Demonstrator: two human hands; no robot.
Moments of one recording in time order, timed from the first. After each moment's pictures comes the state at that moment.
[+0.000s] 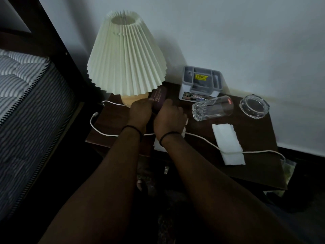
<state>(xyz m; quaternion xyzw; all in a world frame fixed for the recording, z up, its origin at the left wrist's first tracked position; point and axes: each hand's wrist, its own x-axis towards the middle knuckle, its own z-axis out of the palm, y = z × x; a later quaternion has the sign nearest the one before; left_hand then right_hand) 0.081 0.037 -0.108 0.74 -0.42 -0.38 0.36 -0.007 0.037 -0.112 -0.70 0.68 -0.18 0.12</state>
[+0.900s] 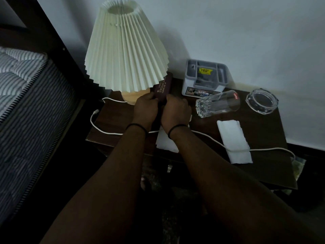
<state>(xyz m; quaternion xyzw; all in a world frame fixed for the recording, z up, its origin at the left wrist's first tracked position) 0.073 0.027 -0.115 0.71 -0.37 -0.40 0.45 -0.015 0.015 -0.125 -0.72 0.65 -0.20 0.11</state>
